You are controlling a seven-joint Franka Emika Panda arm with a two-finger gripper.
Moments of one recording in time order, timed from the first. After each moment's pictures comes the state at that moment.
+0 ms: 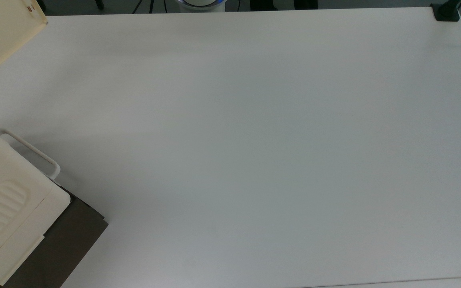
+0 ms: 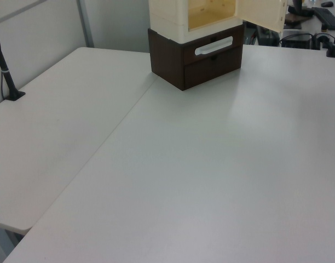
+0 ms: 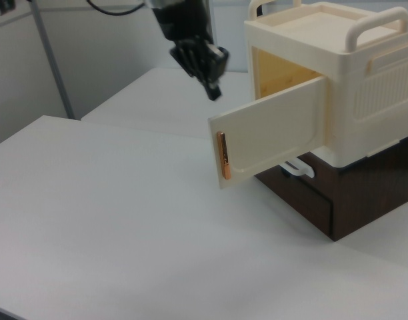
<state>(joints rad) -0.17 0.03 -0.29 -1.31 -0.04 1.60 -0.13</state>
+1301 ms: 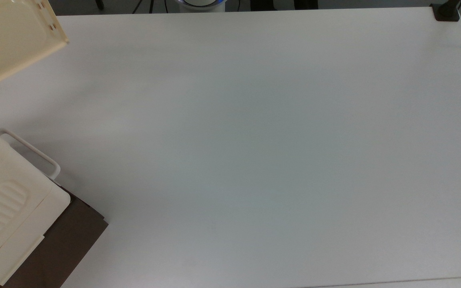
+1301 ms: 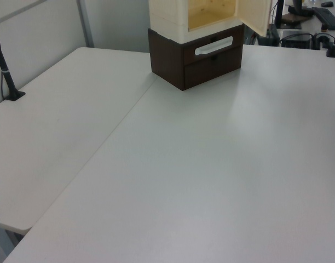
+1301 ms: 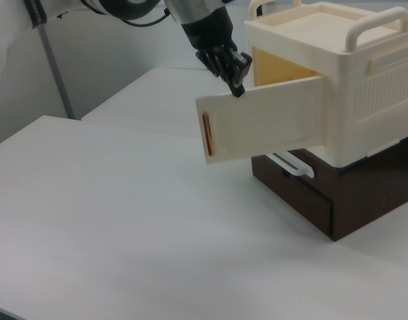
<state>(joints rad) -0.16 0.11 -0.30 -1.32 0.03 1.80 -0.09</state>
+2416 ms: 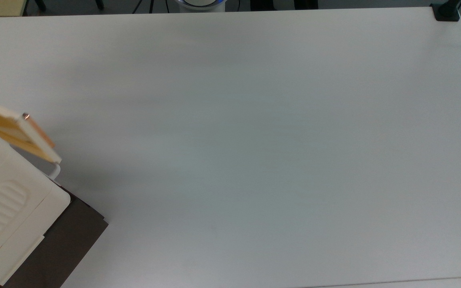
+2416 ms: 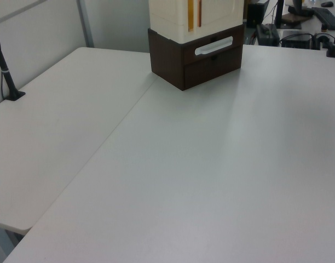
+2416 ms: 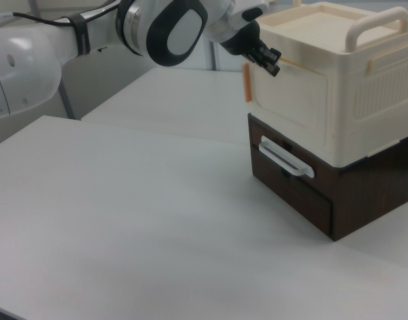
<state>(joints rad) -0.16 0.28 -0.25 -1.34 0.11 2.35 0.02</state>
